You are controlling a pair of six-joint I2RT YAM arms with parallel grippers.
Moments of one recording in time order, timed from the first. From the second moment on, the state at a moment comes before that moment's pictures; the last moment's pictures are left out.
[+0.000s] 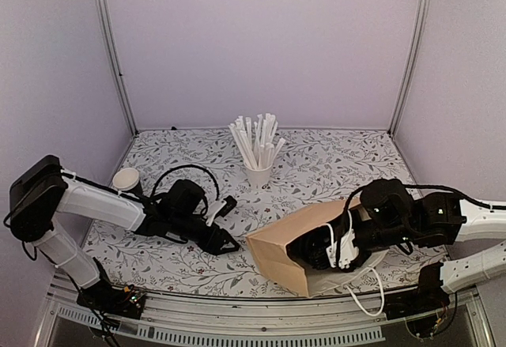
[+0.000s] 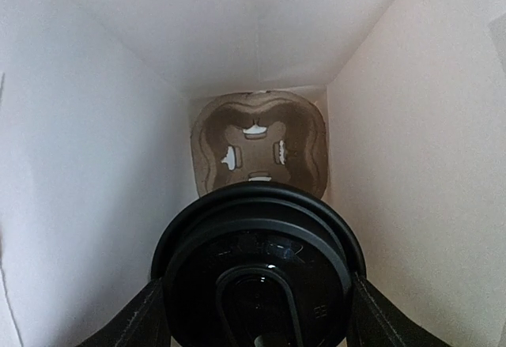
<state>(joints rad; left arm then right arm) -0.85 1.53 0.59 0.09 0.40 -0.31 1.19 0.97 0.73 -0.50 0.00 -0.97</state>
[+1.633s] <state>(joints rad) -0.61 1.66 0.88 0.01 0.47 -0.18 1.24 1.13 0.73 -0.31 0.09 -0.92</state>
